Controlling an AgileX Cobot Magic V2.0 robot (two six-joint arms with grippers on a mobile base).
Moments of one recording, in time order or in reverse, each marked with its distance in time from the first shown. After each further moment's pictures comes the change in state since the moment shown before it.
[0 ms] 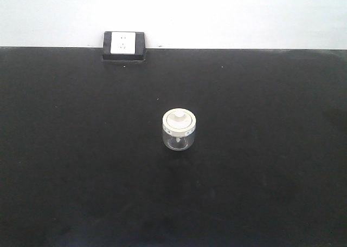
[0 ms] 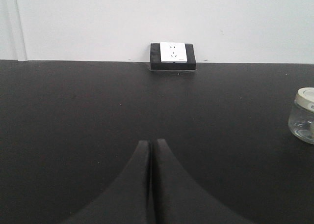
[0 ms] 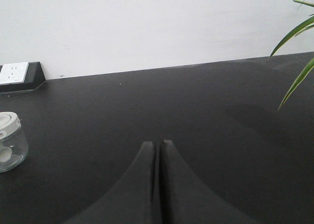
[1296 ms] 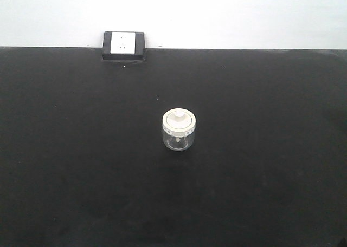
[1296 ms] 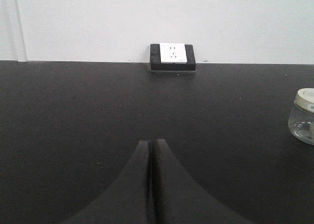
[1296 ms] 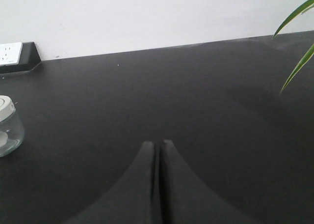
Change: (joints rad) left arm 0.000 0.000 0.000 0.000 -0.003 0.000; right arm 0.003 0.132 -0.006 -0.002 -0.060 0.007
